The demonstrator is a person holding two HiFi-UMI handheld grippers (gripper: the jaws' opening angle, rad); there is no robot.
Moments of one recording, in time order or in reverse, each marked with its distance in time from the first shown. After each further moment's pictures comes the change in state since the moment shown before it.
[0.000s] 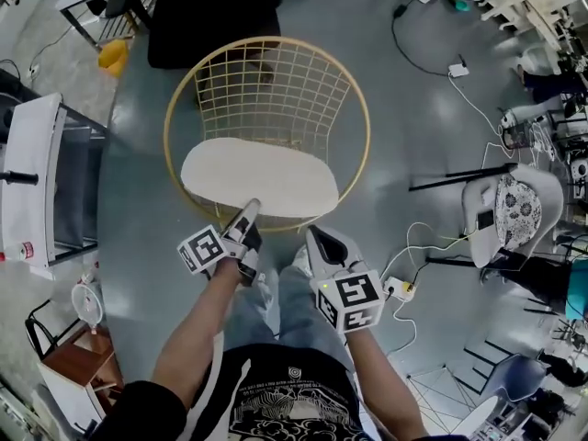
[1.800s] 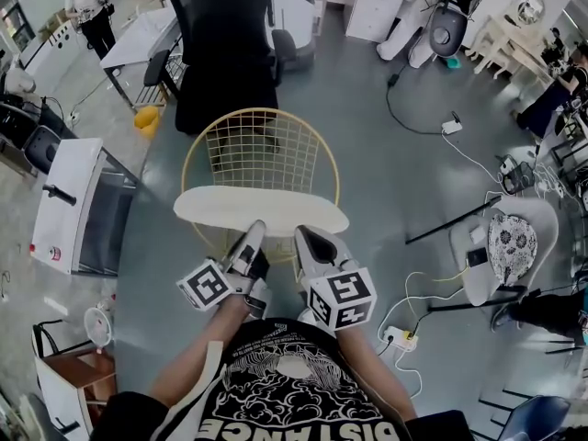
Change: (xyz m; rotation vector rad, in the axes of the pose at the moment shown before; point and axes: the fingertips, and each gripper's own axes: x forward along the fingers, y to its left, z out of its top) left arm -0.034 -0.246 -0.042 0.206 -0.209 -0.199; right arm -0.111 -0.012 0.107 -0.042 -0.331 0.135
